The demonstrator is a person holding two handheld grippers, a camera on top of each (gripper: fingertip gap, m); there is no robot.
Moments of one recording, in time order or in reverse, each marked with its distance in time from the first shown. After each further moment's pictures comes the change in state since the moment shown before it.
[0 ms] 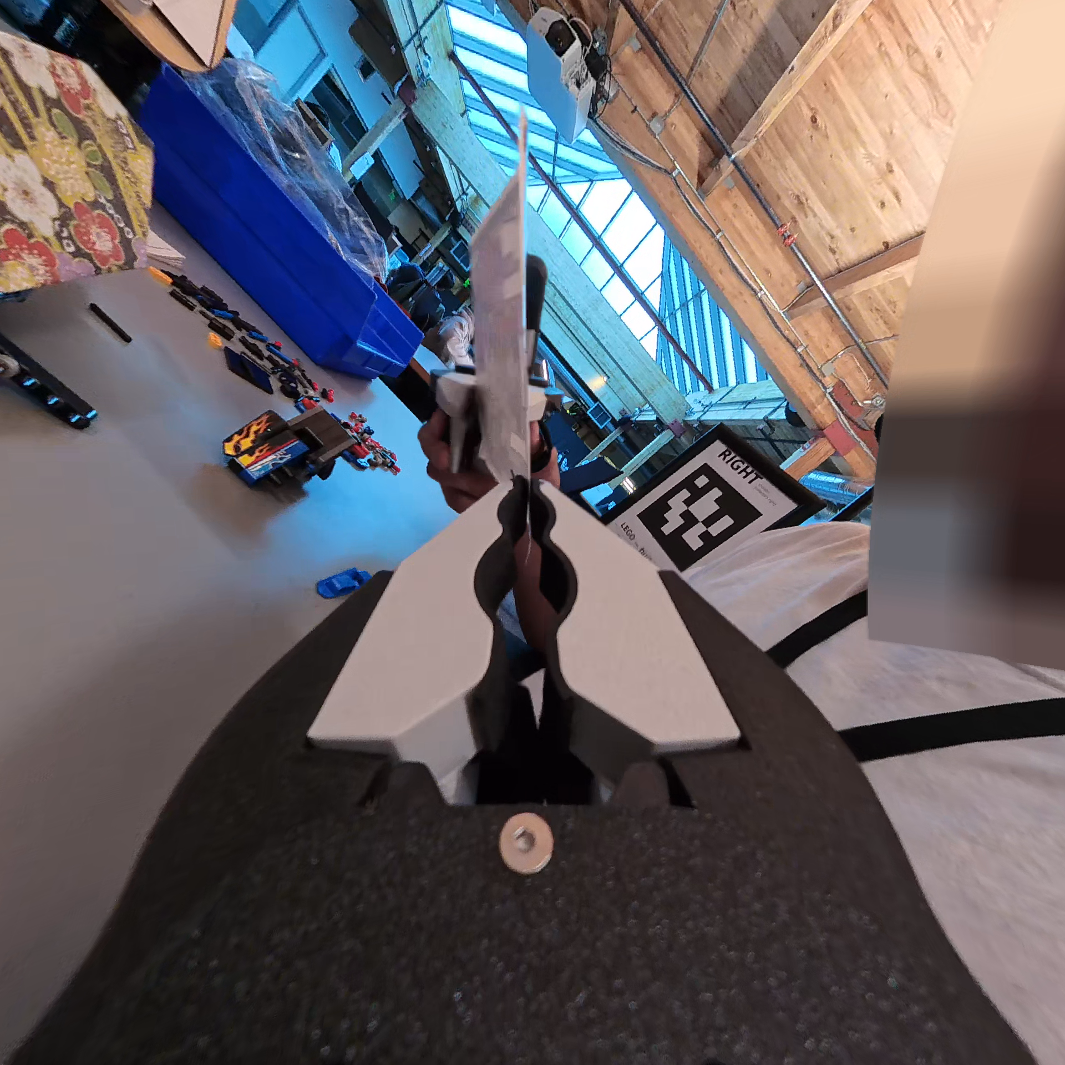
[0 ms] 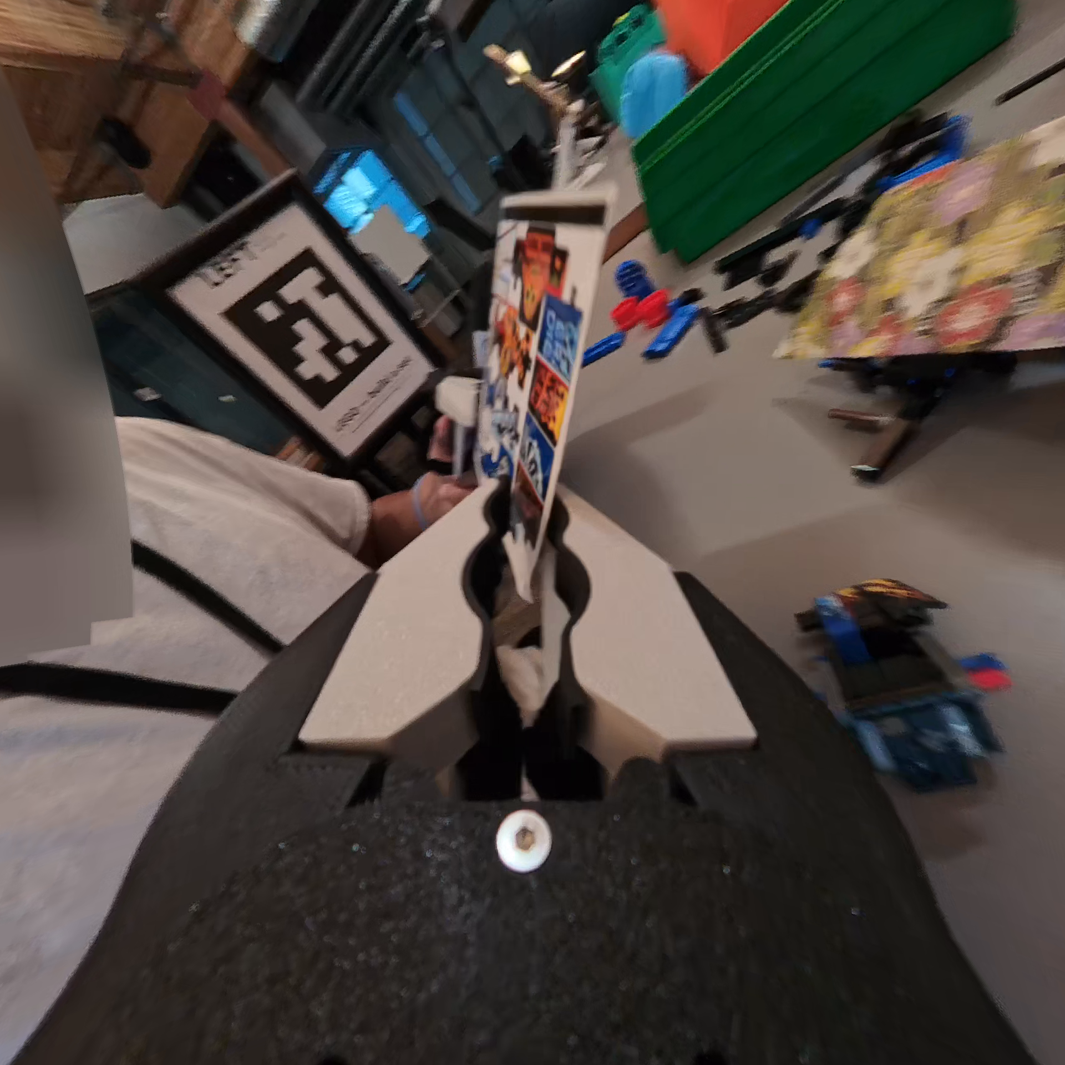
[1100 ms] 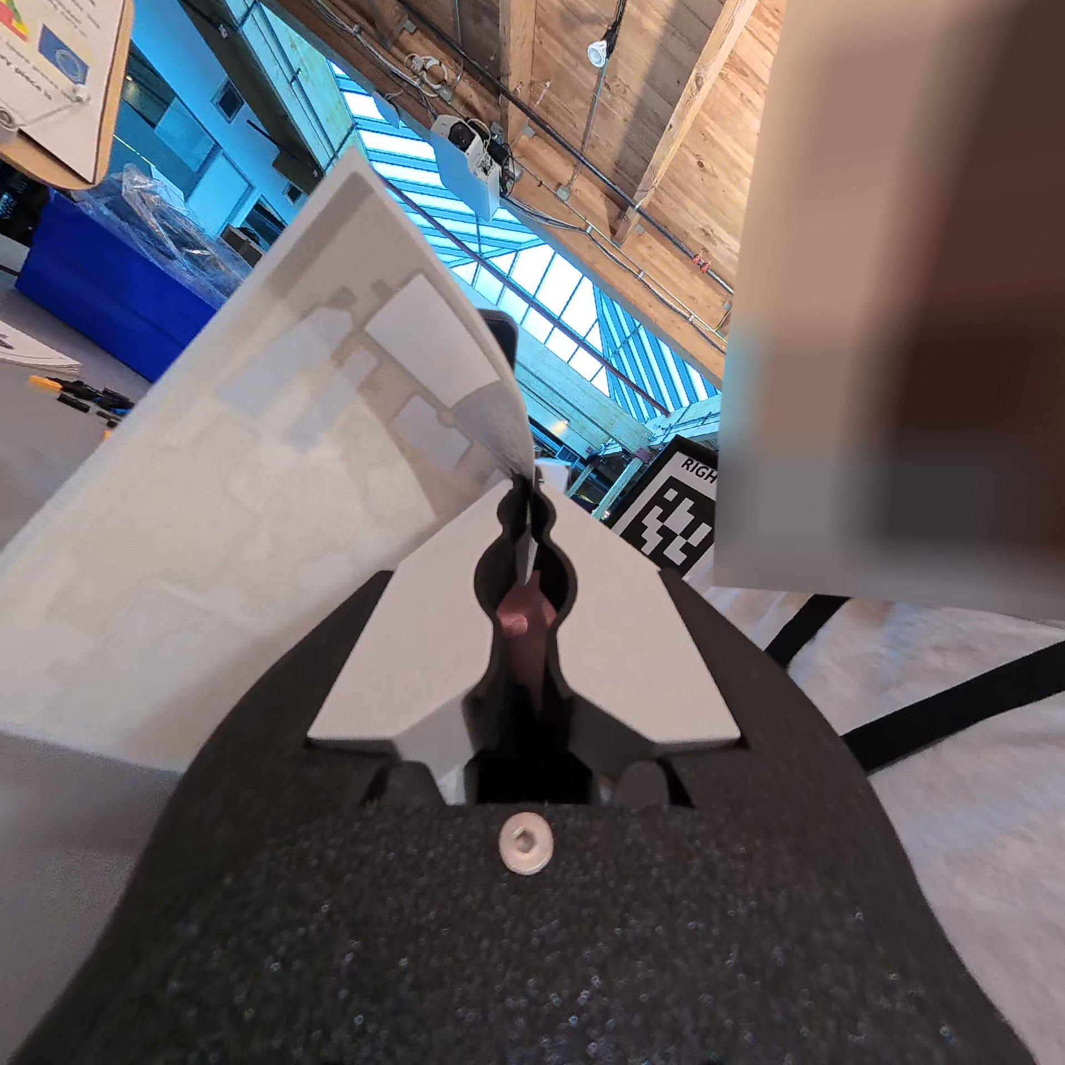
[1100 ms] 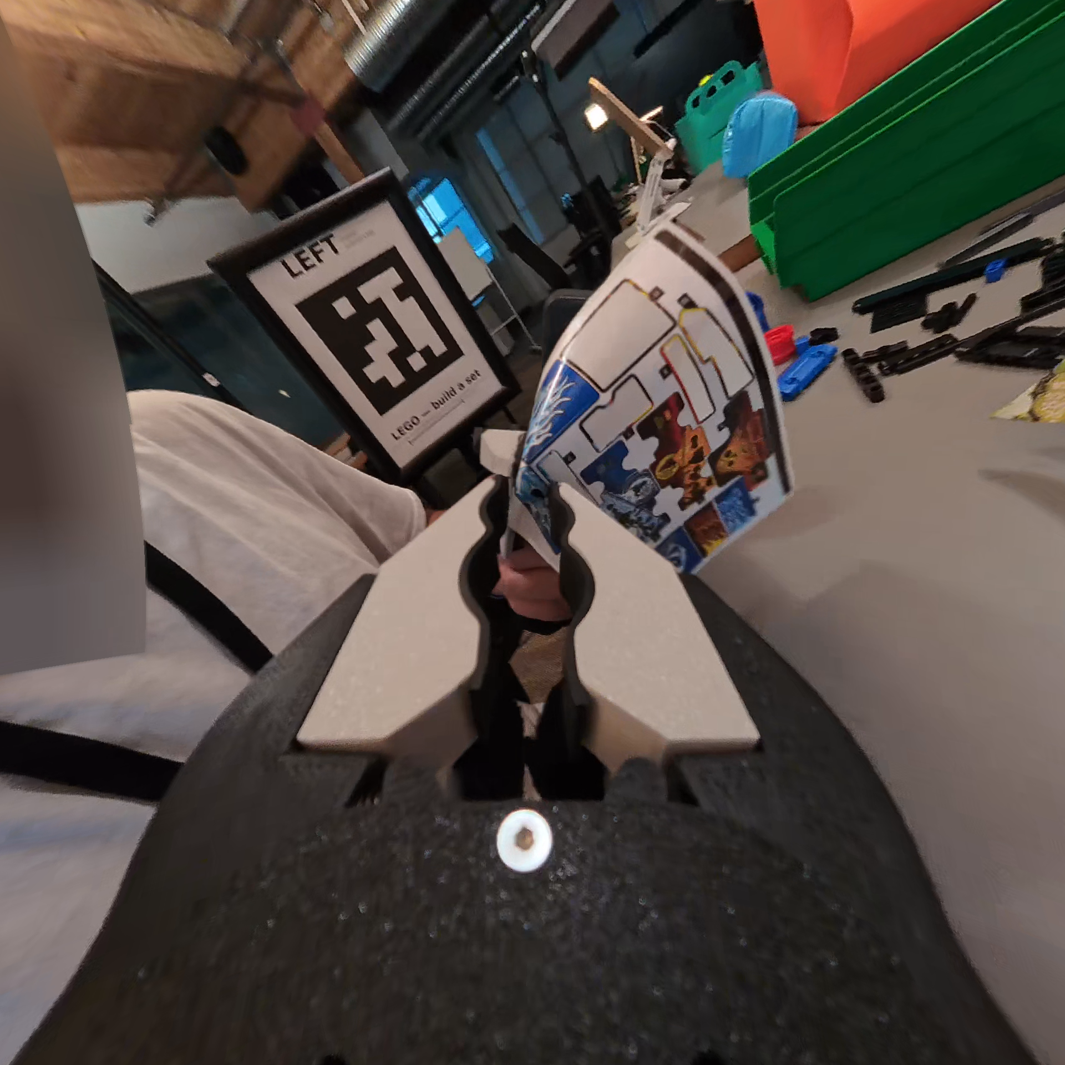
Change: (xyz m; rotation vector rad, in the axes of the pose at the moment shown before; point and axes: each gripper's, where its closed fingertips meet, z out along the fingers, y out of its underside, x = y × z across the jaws) left arm 0.033 0.010 0.027 0.108 0.128 0.150; right arm -0.055 0.012 0.057 0.053 -0.127 -0.076
